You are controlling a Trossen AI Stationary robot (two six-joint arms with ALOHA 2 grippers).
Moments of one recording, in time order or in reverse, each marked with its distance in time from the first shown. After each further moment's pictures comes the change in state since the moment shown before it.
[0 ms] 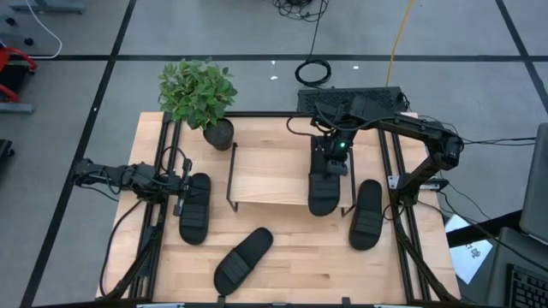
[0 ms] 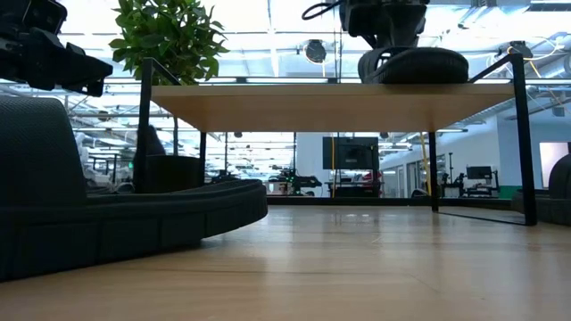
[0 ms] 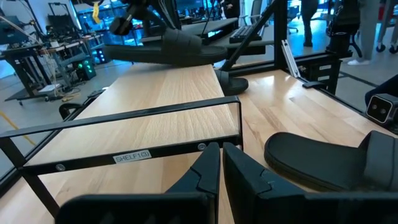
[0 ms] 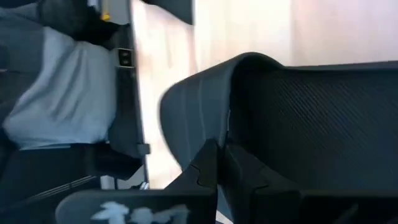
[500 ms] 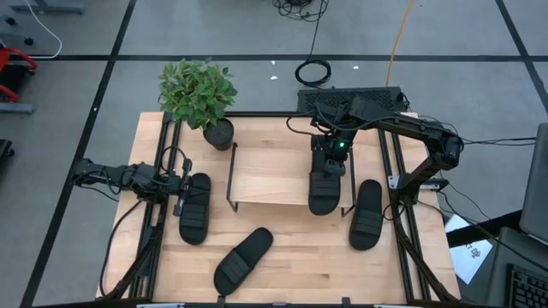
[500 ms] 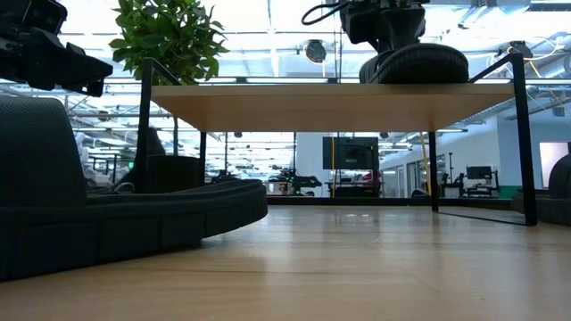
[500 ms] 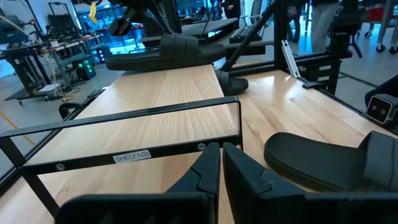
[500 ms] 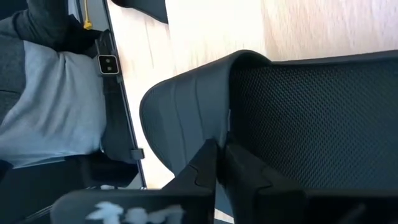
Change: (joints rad) left arm 0.000 0.000 0.000 0.000 0.000 0.000; right arm -0.002 0.000 0.000 -0.010 0.055 0.083
